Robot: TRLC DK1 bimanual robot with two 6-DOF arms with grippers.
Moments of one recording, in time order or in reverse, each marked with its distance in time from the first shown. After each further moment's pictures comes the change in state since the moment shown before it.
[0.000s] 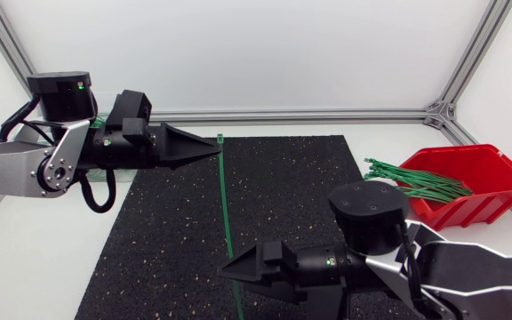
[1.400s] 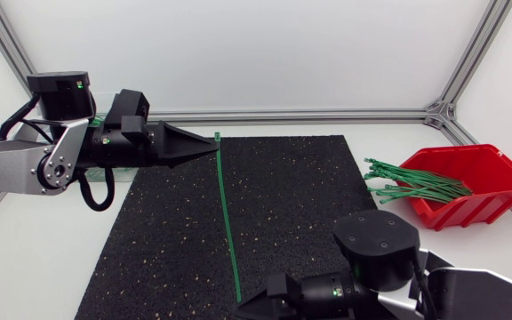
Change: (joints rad) left arm 0.014 0.011 0.008 -0.007 0.003 0.000; right arm 0.103 -0.063 -0.089 0.016 0.049 0.079
